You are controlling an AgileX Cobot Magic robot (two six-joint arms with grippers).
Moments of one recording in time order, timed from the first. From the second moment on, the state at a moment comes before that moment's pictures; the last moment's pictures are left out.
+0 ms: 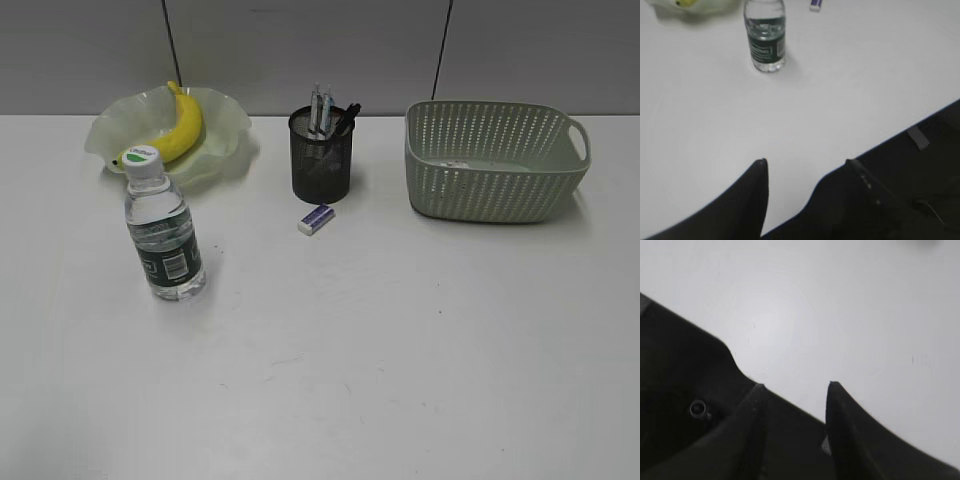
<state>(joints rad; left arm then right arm) -0.56 0.32 -0.55 -0.02 1.02 -0.08 0.57 0.22 -0.56 -0.06 1.17 -0.01</state>
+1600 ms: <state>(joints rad) -0.66 2.35 -1.70 0.16 0.44 -0.06 0.57 0.01 -0.51 -0.06 1.04 -0.01</state>
